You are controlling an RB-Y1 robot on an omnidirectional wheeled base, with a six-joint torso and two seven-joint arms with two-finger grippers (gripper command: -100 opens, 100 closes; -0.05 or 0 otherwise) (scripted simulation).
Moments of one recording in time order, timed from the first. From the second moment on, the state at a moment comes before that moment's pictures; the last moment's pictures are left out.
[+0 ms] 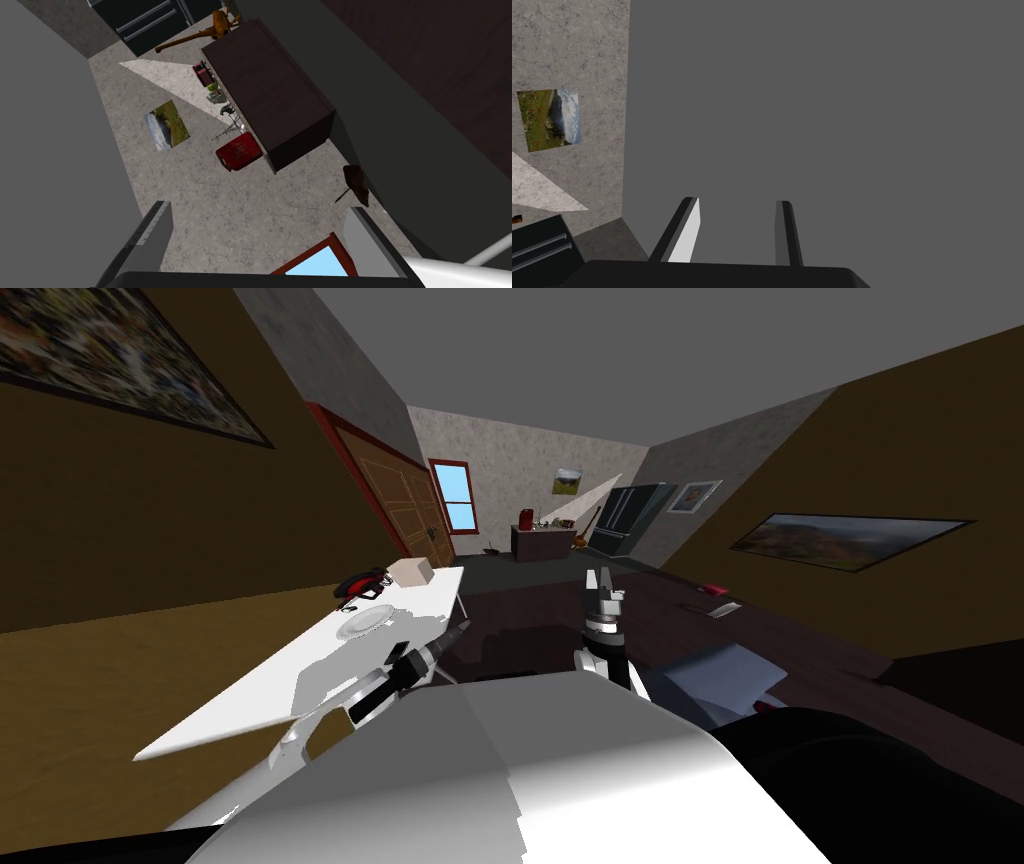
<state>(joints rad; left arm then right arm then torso) 0.40 0.97 -0.42 -2.03 -0.09 -0.18 0.17 0.53 0.01 -0.03 -2.32 0.11 -0.61 -0.11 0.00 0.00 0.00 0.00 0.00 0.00</state>
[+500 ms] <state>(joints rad) 0.46 1.13 -0.43 -1.99 -0.09 -0.15 0.15 0.53 0.01 -0.03 -2.32 0.11 -0.61 -0.11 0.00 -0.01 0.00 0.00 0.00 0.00</state>
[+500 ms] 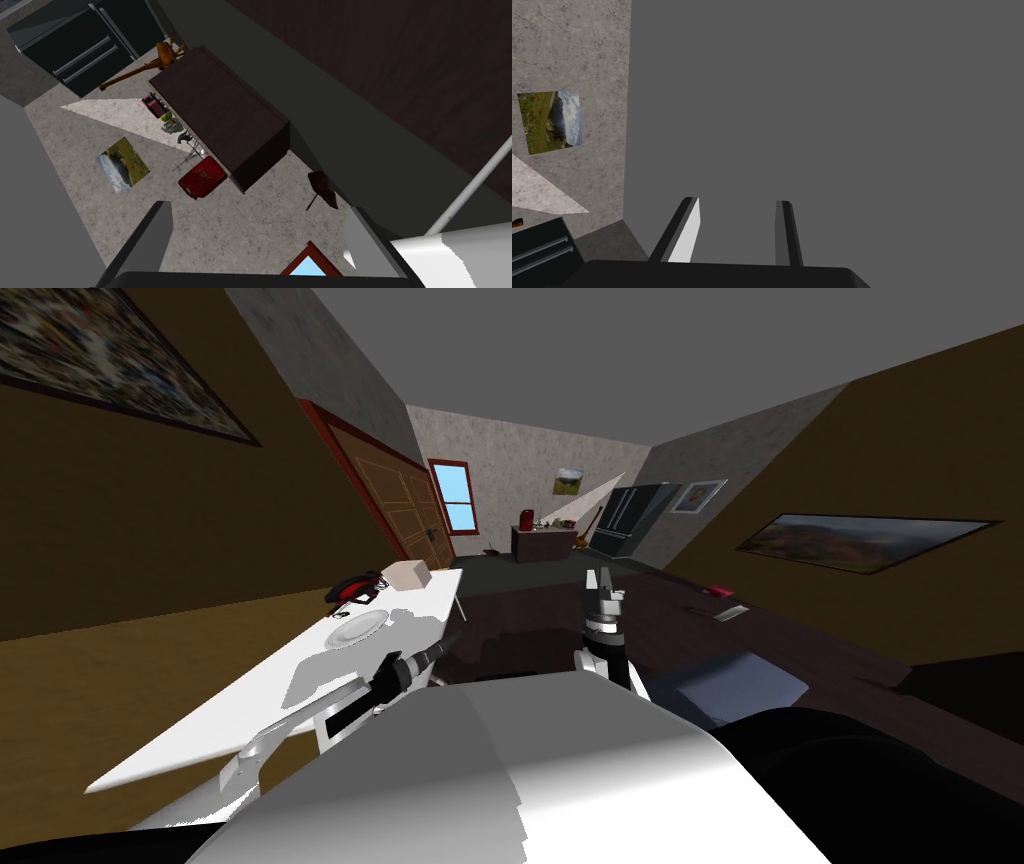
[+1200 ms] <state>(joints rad) 0.50 1.31 -0.47 -1.92 -0.10 -0.10 0.12 0.53 0.01 -0.03 -2.32 0.11 -0.61 -0.11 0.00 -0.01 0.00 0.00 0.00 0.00</state>
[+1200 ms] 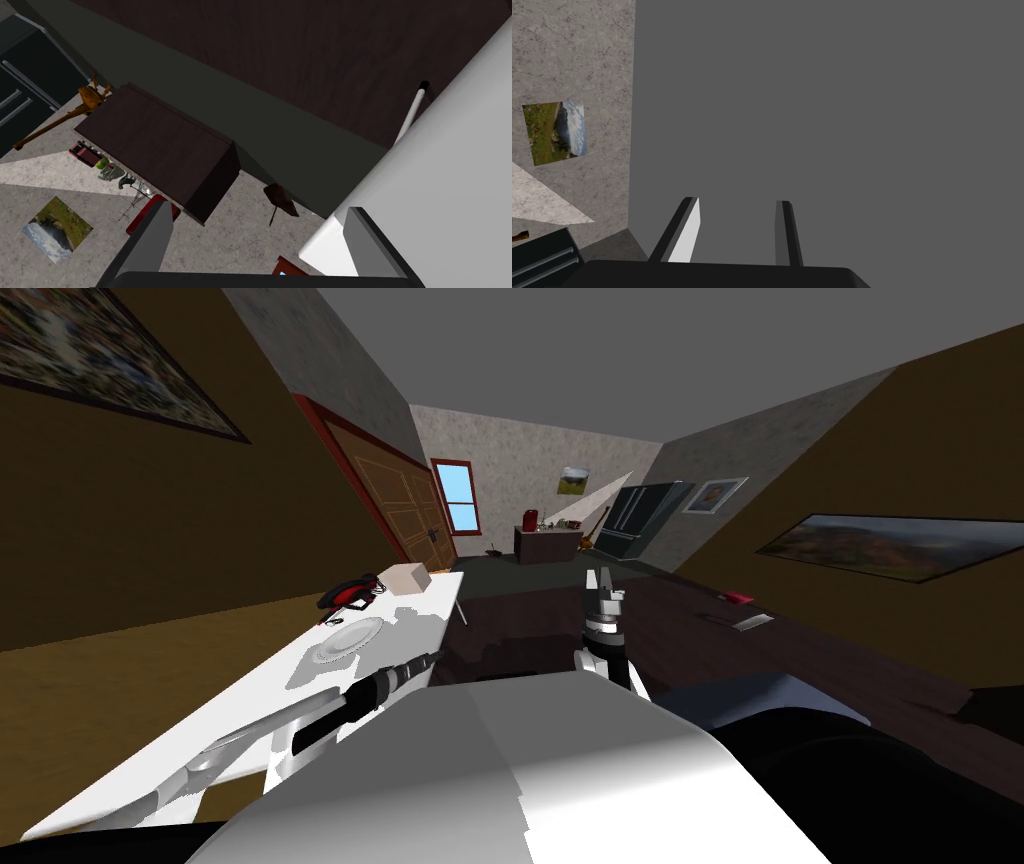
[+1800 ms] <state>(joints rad) 0.56 1.45 -0.50 -1.86 -0.11 -0.06 0.09 0.53 0.01 -0.03 -2.32 0.11 -0.61 -0.11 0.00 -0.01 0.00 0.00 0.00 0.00</state>
